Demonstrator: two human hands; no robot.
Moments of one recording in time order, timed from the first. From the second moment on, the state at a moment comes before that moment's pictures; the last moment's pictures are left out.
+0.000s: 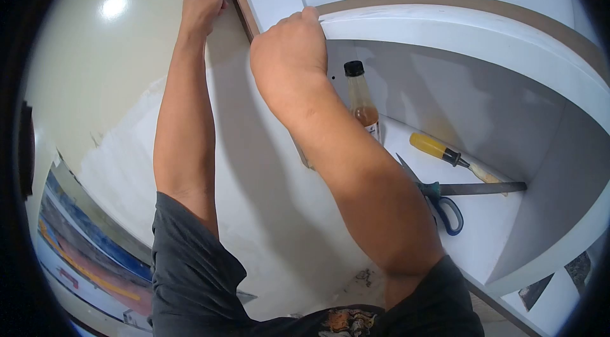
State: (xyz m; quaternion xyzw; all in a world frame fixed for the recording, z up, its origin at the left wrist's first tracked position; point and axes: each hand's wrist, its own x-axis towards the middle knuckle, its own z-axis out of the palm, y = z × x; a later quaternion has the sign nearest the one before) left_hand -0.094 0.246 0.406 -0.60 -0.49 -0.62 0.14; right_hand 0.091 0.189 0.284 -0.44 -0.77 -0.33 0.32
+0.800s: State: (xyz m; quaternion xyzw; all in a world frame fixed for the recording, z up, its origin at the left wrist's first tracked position) left_hand -0.101 0.252 0.372 -0.61 -0.49 -0.61 0.15; right_hand 0.092 0.186 0.288 -0.42 -0.78 -0.32 0.34
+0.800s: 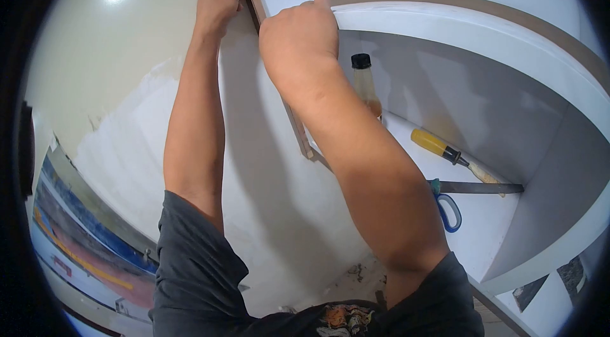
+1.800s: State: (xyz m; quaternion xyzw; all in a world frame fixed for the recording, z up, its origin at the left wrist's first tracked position) left_hand -0.111 0.267 0.321 -0.60 -0.50 -0.59 0.19; right_hand 0.099 0.222 0.305 -0.41 -0.78 -0.38 0.28
